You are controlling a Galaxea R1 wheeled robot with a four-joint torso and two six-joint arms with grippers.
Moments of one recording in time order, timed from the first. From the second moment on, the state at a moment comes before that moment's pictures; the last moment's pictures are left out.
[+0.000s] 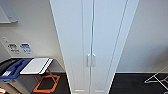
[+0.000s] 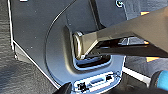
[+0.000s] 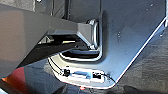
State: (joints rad) left arm 1.57 2.94 -2.49 0.11 -0.11 0.08; right arm -1.58 3.02 -2.60 0.05 0.03 -0.05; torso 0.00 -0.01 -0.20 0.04
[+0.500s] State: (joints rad) left arm 1.57 2.95 -2.49 0.11 -0.12 0.08; right arm -1.58 3.03 -2.63 0.05 0.03 -0.06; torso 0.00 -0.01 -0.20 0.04
